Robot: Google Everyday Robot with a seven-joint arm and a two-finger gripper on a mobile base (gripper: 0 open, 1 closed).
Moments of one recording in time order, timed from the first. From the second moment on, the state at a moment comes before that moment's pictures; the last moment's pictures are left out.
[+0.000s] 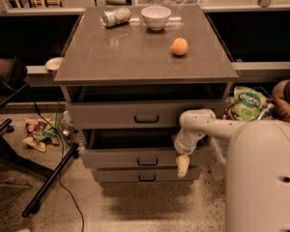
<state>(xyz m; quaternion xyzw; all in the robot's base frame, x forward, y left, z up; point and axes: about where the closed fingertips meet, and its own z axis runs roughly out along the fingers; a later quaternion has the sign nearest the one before) 0.620 -0.147 0.405 -0.71 0.69 0.07 0.08</state>
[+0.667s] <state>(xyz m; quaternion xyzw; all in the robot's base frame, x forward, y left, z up) 0.576 -0.157 0.421 -0.70 0.70 0.10 0.05</state>
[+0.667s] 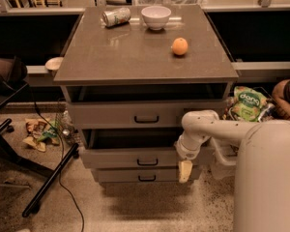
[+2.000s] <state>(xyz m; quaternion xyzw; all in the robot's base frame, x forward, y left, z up) 0.556 -0.166 0.435 -0.69 0.71 0.10 0.02</state>
